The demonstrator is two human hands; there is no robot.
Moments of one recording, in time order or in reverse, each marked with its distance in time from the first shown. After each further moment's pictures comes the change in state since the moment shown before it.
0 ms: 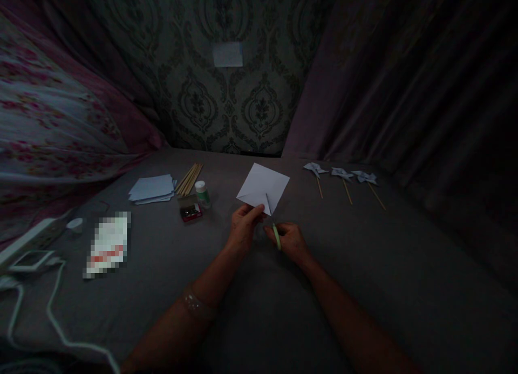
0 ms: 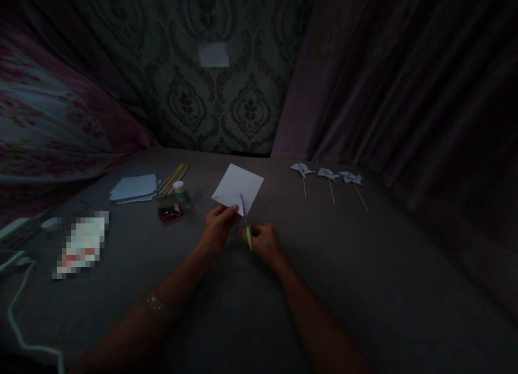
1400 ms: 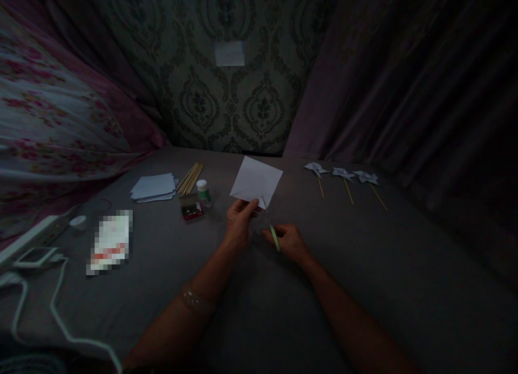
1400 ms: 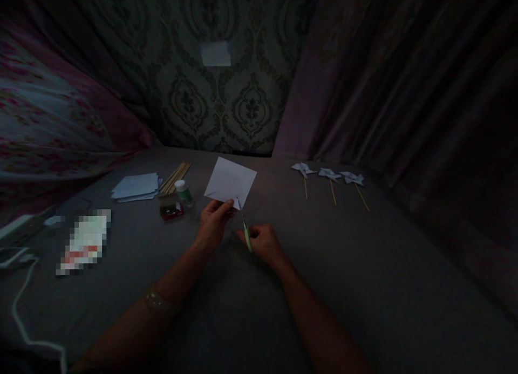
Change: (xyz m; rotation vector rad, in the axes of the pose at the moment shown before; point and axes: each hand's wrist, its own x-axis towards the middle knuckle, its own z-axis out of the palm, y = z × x) left_hand 0.008 0.005 -0.008 0.055 0.051 0.132; right_hand -0.002 0.003 0.003 0.052 -0.106 0.140
